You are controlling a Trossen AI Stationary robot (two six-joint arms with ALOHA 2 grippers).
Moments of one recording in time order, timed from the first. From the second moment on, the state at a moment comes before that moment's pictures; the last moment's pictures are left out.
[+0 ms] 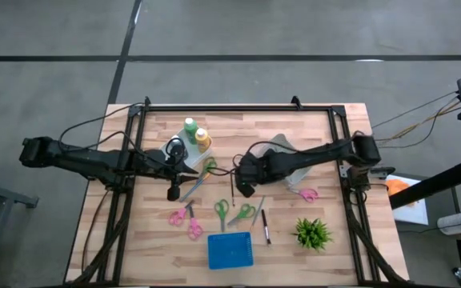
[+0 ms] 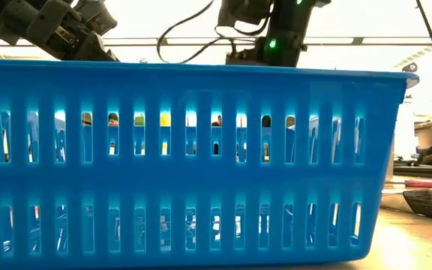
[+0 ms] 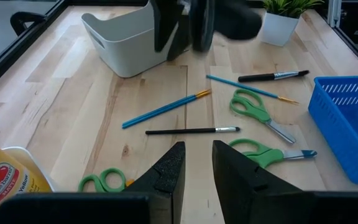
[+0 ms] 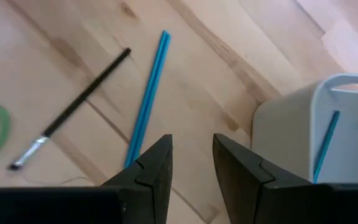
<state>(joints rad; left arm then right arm) -0.04 0.91 0.47 -0.08 -0.06 -0.03 0.08 1.90 1.44 -0.90 0.39 0.81</state>
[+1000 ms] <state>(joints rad) -0.04 0.91 0.47 -0.08 -0.06 -0.03 0.07 2.08 1.46 -0.76 0.34 0.77</state>
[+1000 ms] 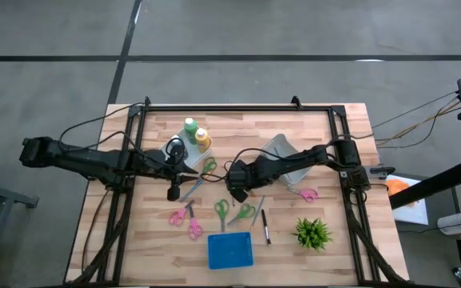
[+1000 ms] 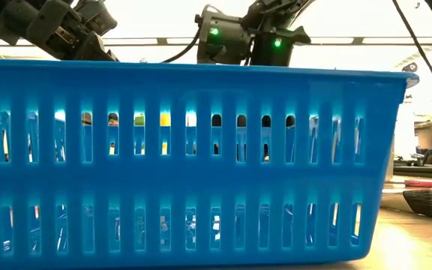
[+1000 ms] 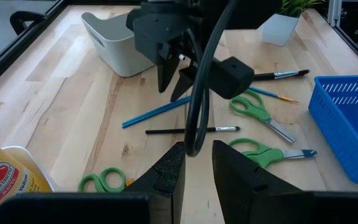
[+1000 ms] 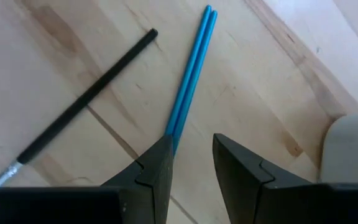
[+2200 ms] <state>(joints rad) -0.04 0.91 0.47 -0.08 -0.06 -0.03 0.07 2.08 1.38 -0.70 0.34 0.76</state>
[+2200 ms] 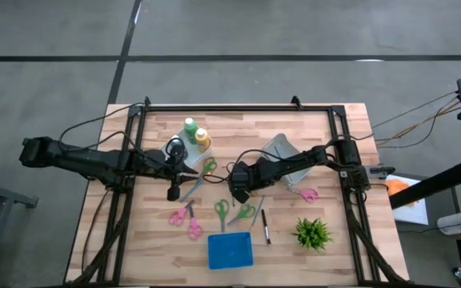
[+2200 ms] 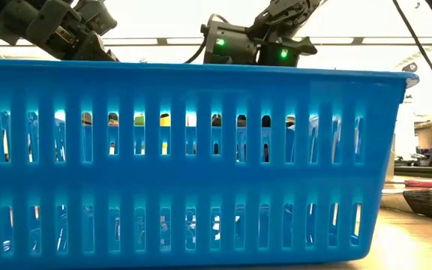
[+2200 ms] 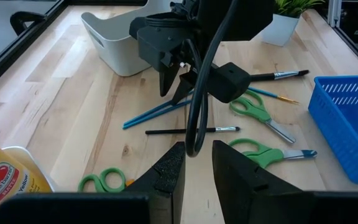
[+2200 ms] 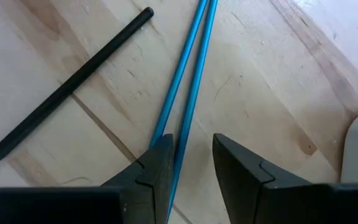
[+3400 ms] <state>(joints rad) -0.04 0.91 0.47 -0.08 -0.06 -0.03 0.07 2.04 1.38 -0.70 0.30 0.74</state>
